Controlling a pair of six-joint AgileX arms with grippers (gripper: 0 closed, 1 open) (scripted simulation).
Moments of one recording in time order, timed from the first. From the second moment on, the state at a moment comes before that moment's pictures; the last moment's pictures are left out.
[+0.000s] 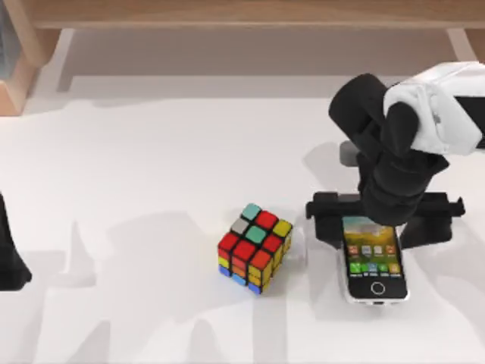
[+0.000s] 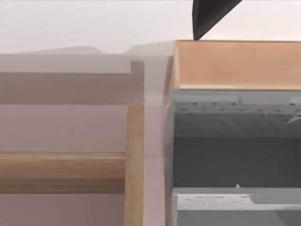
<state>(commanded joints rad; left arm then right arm) 0.00 0.00 0.00 0.00 0.00 0.00 0.53 1.93 1.24 -0.85 0.02 0.55</state>
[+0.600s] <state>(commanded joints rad) 0.00 0.00 0.00 0.00 0.00 0.00 0.53 1.93 1.24 -0.85 0.02 0.55</state>
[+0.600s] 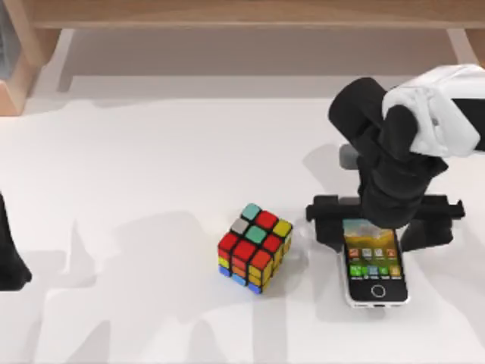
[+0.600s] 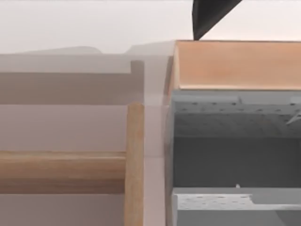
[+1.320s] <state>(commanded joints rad) 0.00 0.00 0.00 0.00 0.00 0.00 0.53 1.93 1.24 -0.85 0.02 0.55</state>
